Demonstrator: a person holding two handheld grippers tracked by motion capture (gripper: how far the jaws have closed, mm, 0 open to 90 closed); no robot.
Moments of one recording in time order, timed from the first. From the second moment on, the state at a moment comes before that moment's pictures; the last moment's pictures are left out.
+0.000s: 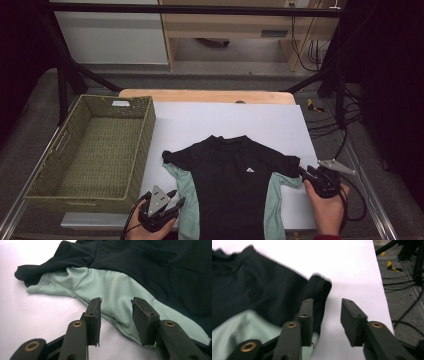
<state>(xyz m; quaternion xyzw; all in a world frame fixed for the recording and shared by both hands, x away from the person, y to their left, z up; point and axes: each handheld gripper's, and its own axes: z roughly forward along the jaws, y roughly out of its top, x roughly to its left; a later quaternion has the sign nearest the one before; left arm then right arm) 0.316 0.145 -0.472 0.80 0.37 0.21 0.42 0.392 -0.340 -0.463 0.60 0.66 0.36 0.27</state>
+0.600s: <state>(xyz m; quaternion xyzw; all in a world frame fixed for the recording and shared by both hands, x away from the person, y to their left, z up) 0.318 0.145 -0.473 0.80 0.38 0.21 0.42 0.423 -0.348 -0.482 0.65 0.64 0.33 0.24</state>
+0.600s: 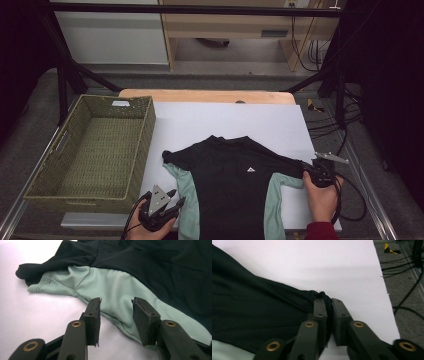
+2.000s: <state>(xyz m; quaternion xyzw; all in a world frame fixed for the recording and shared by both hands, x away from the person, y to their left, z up) 0.436 0.136 -0.482 0.79 0.46 0.22 0.35 0.363 -0.301 -0.466 0.57 0.69 0.37 0.23</state>
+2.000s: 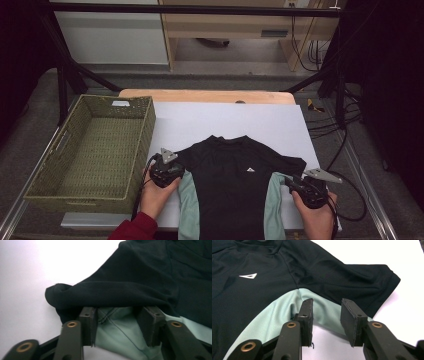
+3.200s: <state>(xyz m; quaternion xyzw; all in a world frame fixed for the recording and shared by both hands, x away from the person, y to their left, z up) 0.358 0.153 -0.475 0.76 0.46 0.26 0.39 0.363 -0.299 -0.467 0.57 0.70 0.36 0.23</state>
